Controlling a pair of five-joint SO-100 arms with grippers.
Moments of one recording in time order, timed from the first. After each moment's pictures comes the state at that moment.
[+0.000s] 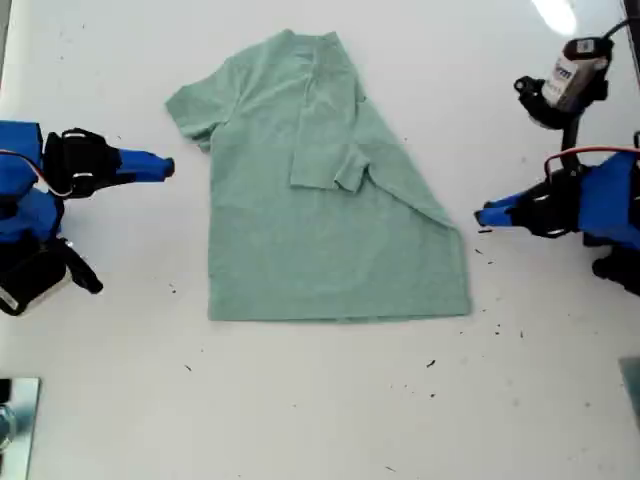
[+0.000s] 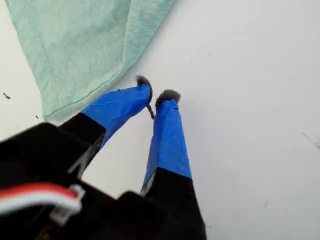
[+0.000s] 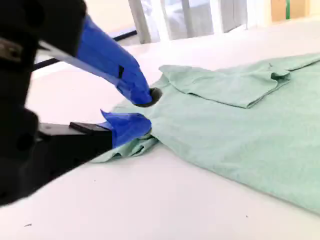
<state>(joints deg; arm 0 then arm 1) -26.0 206.1 185.4 59.7 9.8 16.1 200.3 174.9 76.6 -43.2</state>
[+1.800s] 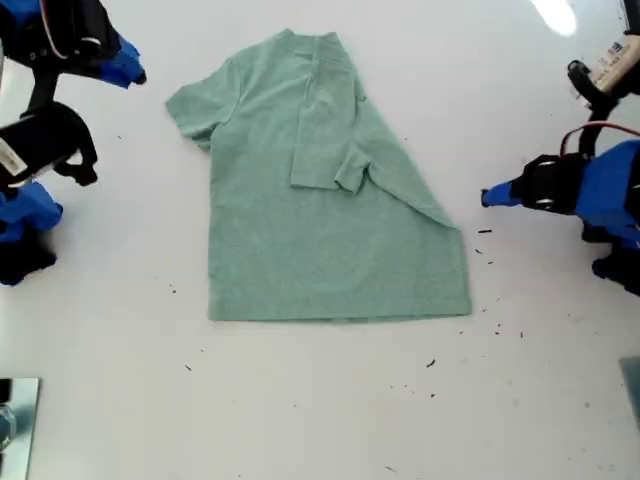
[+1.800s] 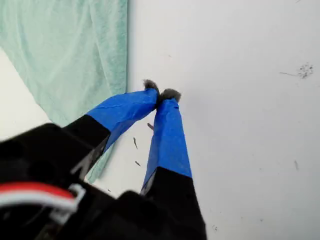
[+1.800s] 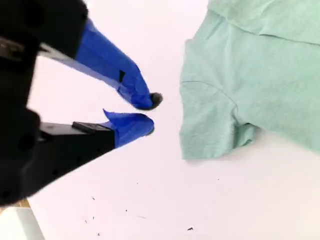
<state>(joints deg) -45.8 124.7 101.5 89.8 29.4 23.4 200.4 175.0 76.1 -14.6</state>
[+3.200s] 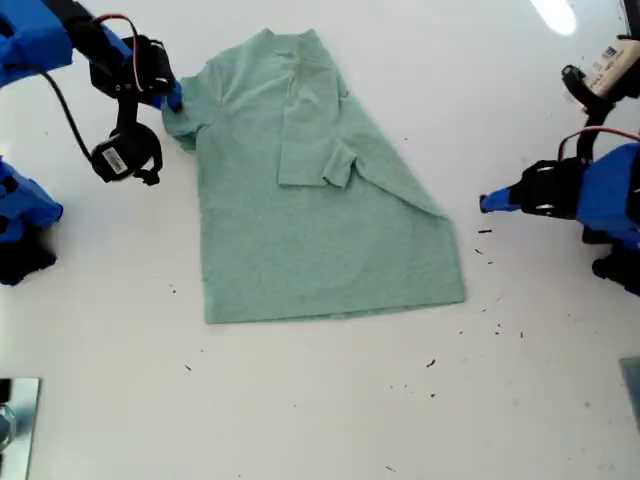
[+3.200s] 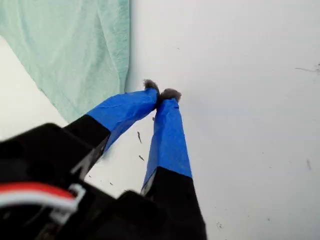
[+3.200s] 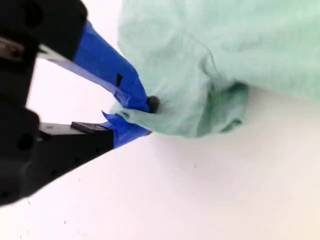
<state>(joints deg) -53.8 102.4 119.5 54.7 37.6 20.7 200.4 175.0 76.1 -13.8</state>
